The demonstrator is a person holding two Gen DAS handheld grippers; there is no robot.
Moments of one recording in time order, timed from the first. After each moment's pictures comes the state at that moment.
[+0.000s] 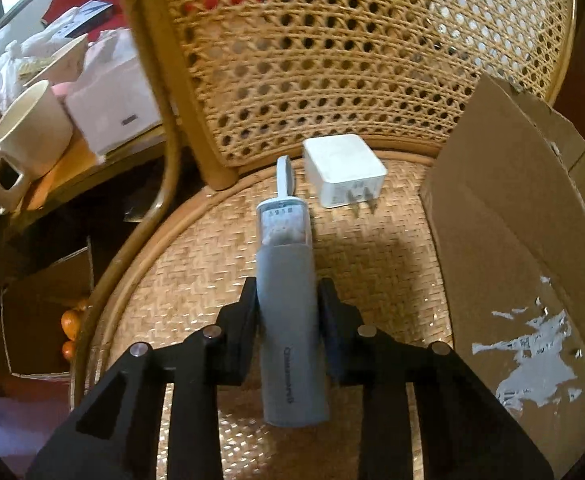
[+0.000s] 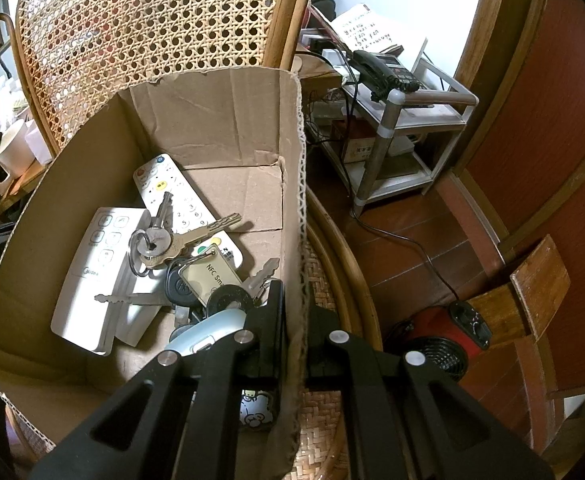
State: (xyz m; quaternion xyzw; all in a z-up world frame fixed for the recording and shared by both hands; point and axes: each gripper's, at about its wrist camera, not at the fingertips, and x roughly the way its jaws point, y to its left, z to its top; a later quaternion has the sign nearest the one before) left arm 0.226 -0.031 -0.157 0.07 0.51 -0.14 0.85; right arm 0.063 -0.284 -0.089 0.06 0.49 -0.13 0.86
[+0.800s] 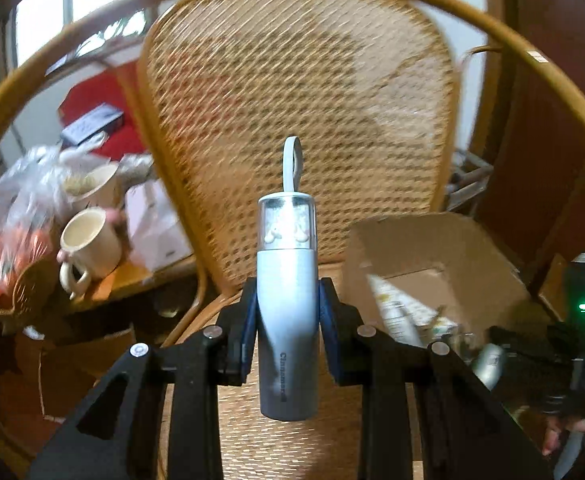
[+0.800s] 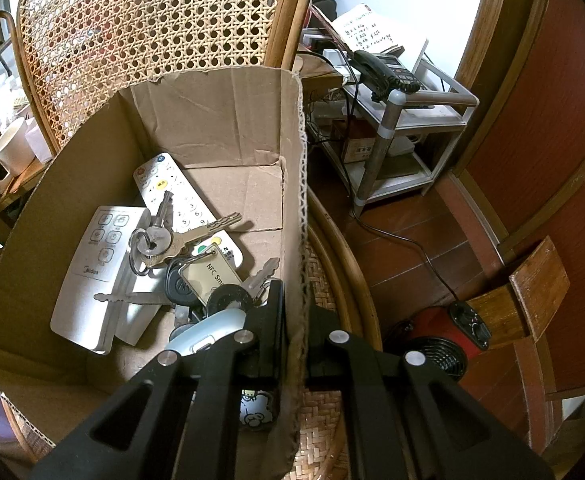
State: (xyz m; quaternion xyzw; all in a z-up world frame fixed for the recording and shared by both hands) left arm 0.127 -0.070 -0.001 0.08 0.33 -0.18 0.92; right arm 0.063 -0.284 -0.090 0.06 0.49 -0.13 0.86
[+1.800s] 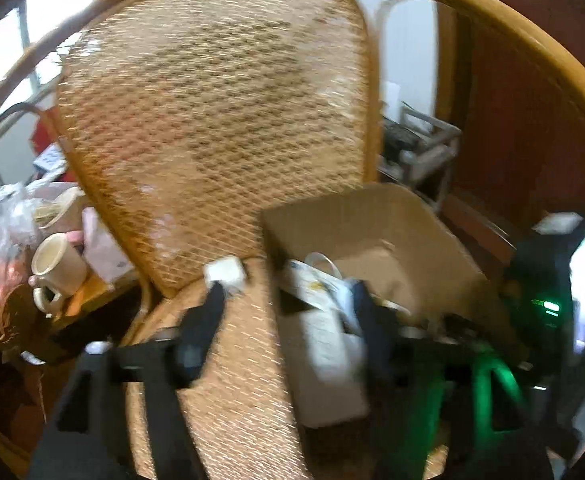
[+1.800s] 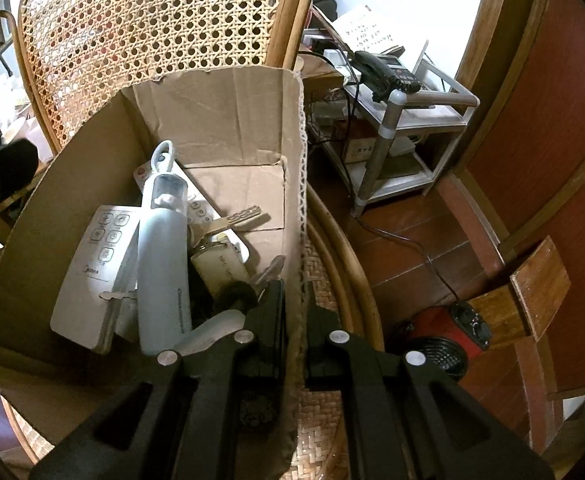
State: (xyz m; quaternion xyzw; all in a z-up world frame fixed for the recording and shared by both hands) left arm 0.102 -0.146 -0.016 0.14 0.33 -0.19 0.91; right arm 0.060 -0.282 -0.089 0.06 0.49 -0.13 0.86
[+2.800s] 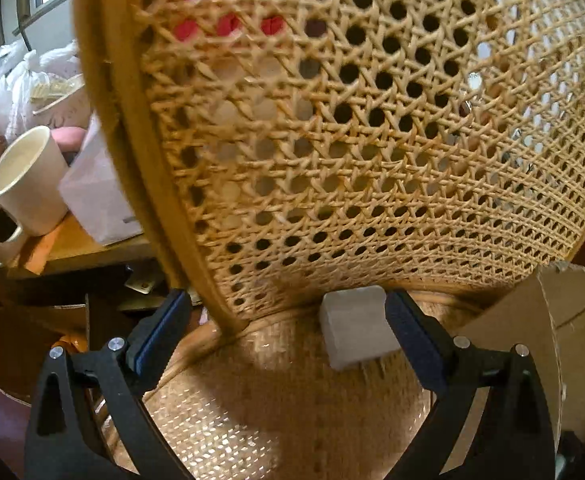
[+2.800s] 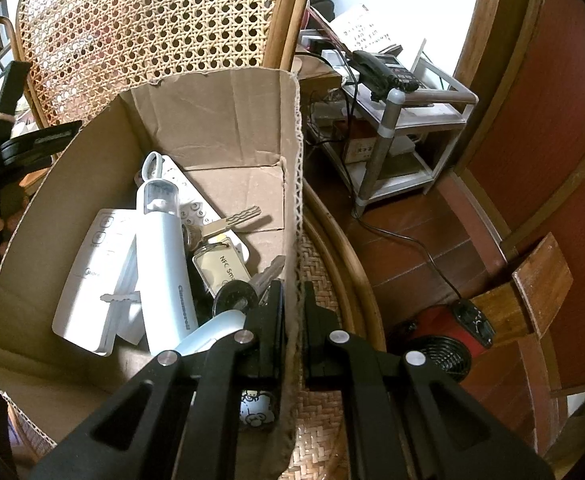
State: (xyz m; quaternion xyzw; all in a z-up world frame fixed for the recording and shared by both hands) left arm 0.304 -0.067 -0.114 0.00 0.45 -0.10 0.89; right arm 0.060 -0.285 -0.089 0.07 0.49 -0.13 0.86
